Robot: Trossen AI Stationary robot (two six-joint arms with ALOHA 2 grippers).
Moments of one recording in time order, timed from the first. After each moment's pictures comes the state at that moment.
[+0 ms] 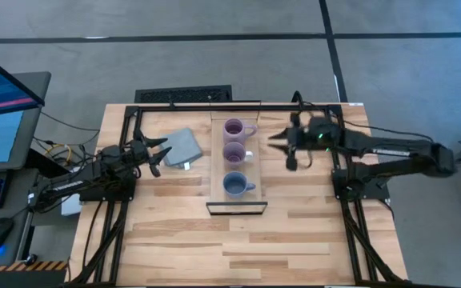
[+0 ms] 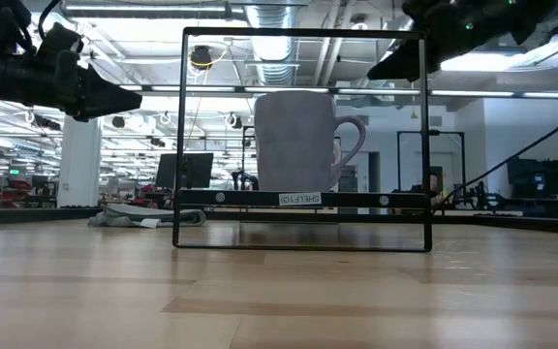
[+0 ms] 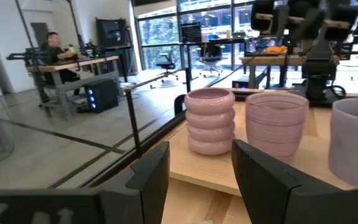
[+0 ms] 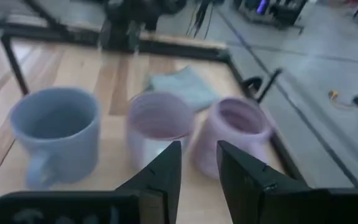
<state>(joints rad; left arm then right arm) 0.32 0.01 0.03 0.00 -0.18 0.07 -0.24 0.97 0.66 -0.08 -0.06 -0.29</state>
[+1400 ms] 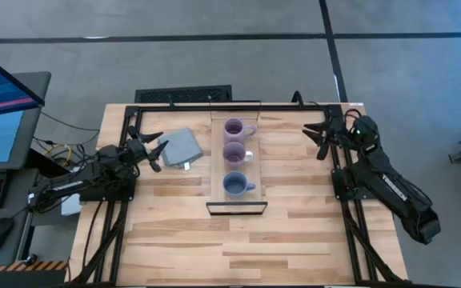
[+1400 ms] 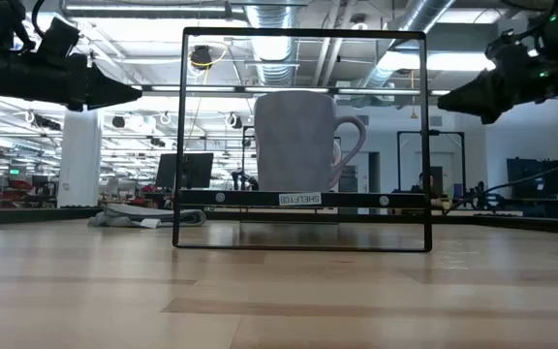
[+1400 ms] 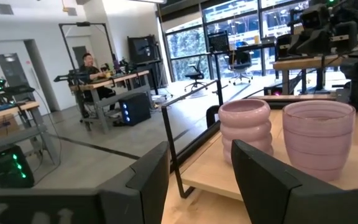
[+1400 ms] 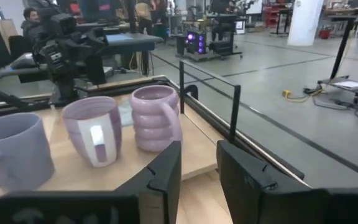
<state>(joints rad) 0.32 0.00 0.03 0.07 -0.30 0.18 -1.07 0.37 0.22 0.01 -0.72 -0.11</state>
